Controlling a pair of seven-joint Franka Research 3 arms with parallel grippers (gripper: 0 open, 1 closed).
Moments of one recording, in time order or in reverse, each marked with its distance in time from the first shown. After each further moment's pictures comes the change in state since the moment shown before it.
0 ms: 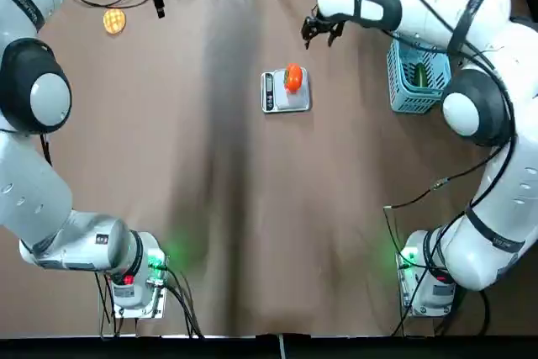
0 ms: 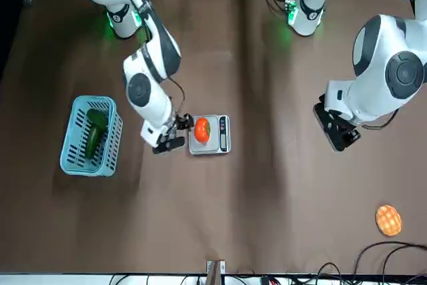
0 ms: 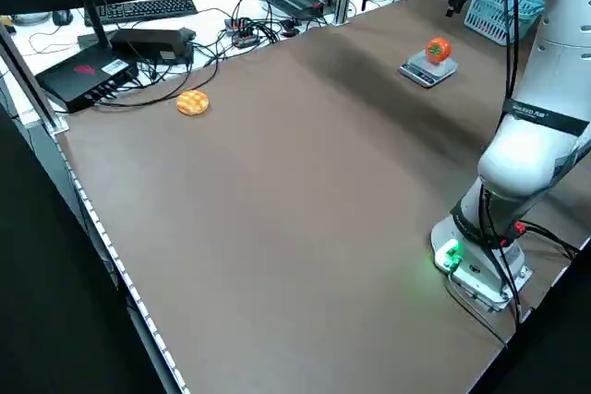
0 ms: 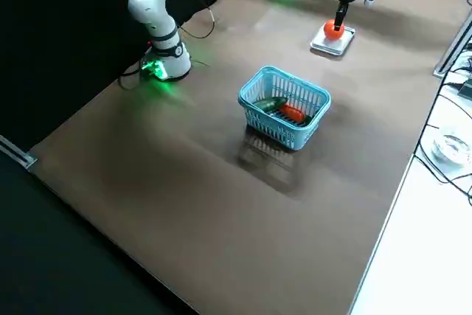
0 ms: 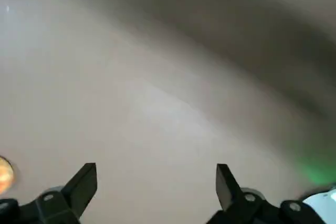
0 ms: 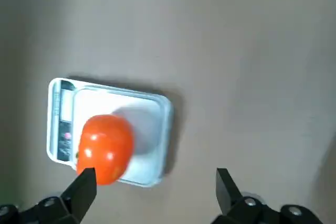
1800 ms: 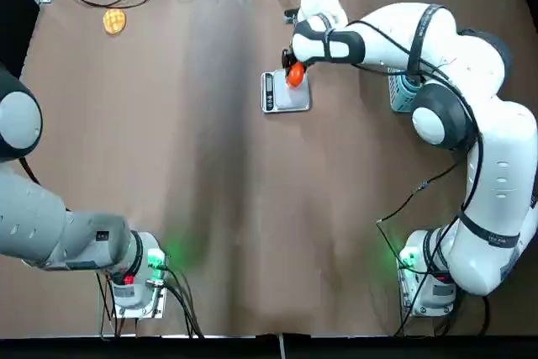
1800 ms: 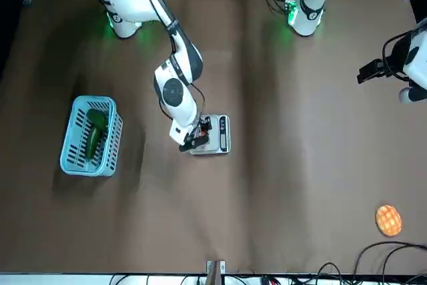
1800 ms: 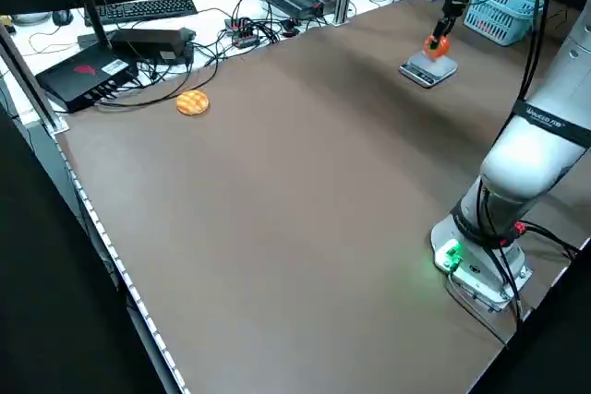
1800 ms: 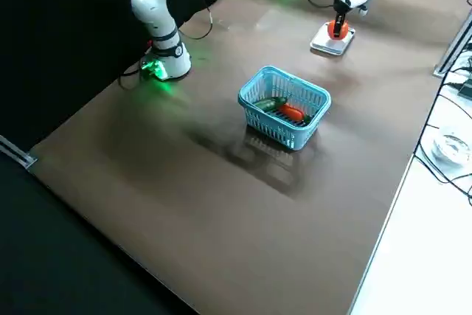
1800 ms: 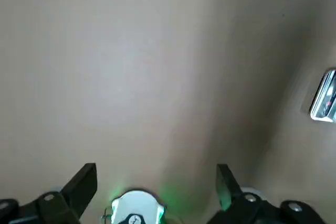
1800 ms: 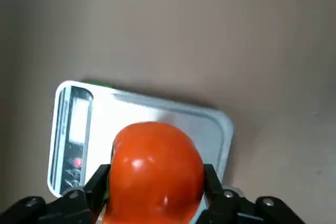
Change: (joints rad) left arm 0.062 -0.213 0.138 0.042 -0.125 -0.284 -0.984; right arm 0.109 0.143 -0.017 0.012 0.006 0.194 0.050
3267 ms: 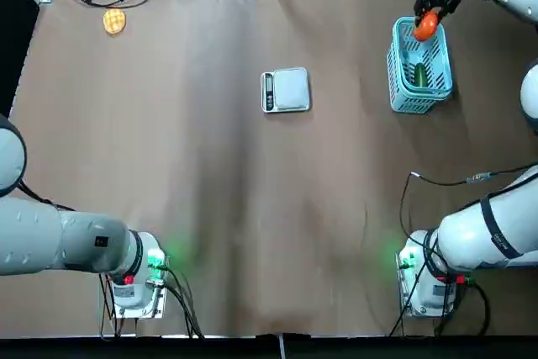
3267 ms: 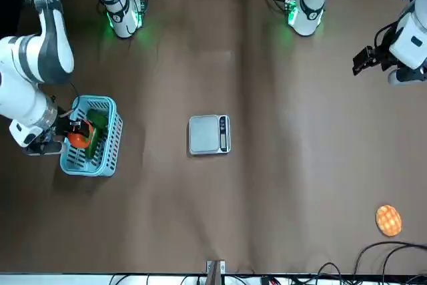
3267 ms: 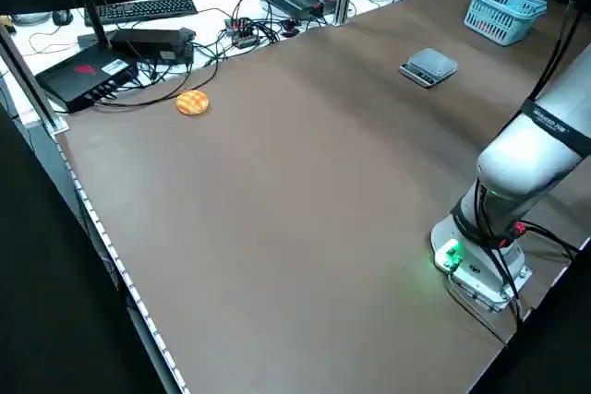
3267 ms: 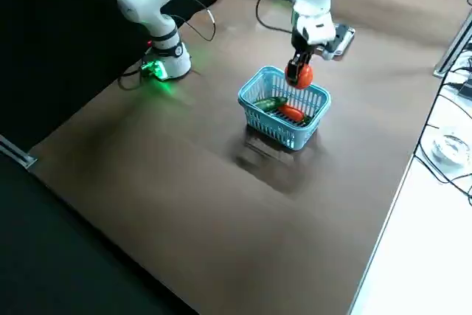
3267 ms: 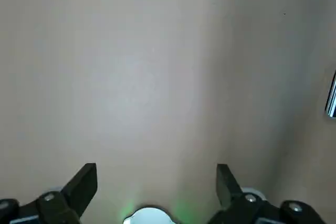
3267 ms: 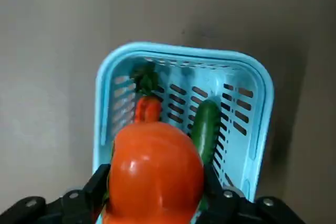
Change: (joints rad) left arm -0.103 -0.160 0.067 -0.222 0.052 0.152 0.040; right arm -0.632 -0.451 -0.039 -0.271 -0.197 -0.304 -0.372
